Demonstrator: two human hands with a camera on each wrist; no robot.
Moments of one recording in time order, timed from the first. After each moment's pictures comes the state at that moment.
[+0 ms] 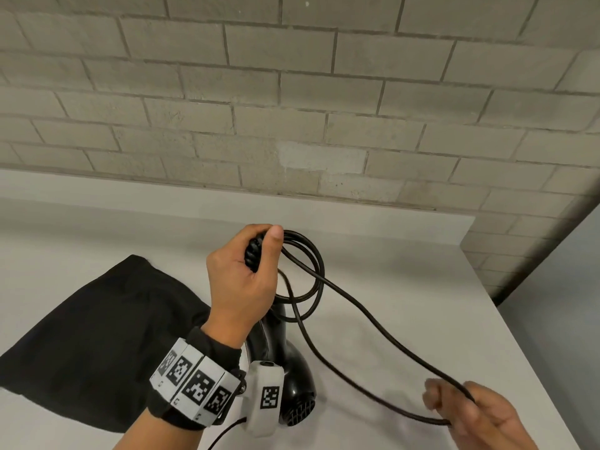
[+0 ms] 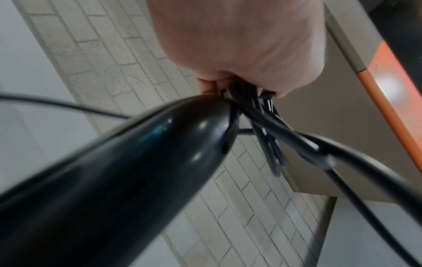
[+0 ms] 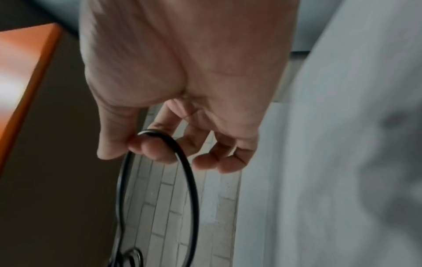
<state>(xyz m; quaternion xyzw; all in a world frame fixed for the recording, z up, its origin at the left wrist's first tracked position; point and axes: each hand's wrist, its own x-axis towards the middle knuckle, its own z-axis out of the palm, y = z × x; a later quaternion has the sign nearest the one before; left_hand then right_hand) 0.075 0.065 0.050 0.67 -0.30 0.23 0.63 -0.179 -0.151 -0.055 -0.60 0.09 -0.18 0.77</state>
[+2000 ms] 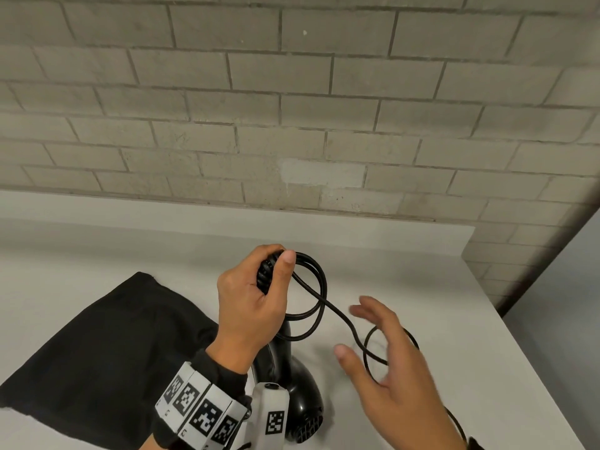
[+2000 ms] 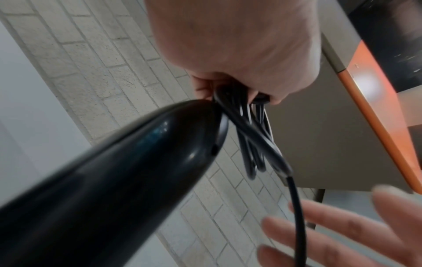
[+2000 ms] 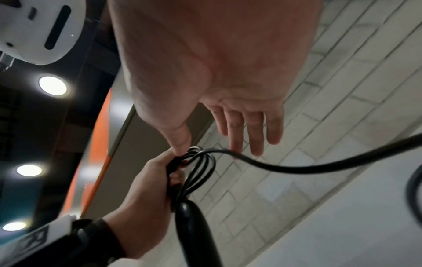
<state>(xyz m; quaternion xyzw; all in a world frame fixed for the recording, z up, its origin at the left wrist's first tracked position) 0.066 0.069 0.051 0.68 -0.34 0.25 0.61 -0.094 -0.053 0.024 -0.87 0.12 -0.26 0.41</state>
